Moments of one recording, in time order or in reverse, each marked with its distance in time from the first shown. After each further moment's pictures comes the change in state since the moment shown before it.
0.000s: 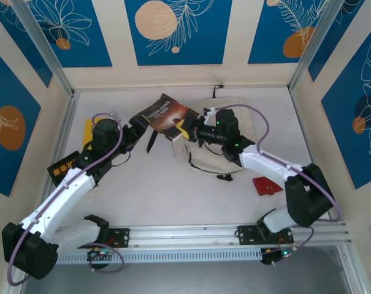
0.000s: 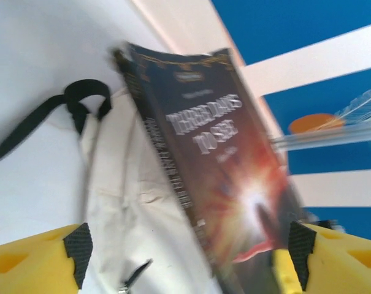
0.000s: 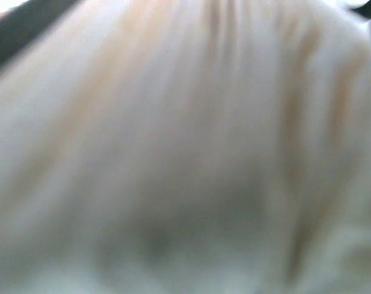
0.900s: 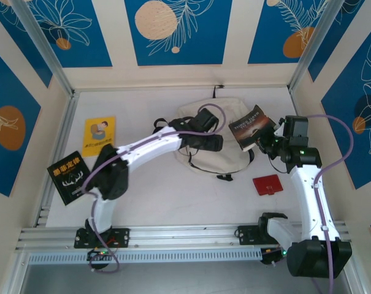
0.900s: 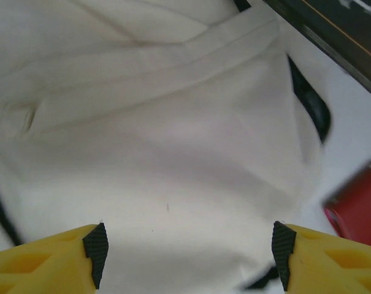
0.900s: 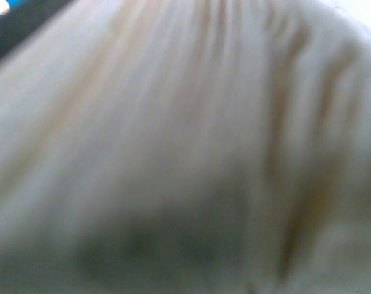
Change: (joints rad) left arm -0.472 1.030 0.959 -0.466 -0.106 0.493; right arm -0.620 -0.447 0.058 -1.016 0.140 -0.586
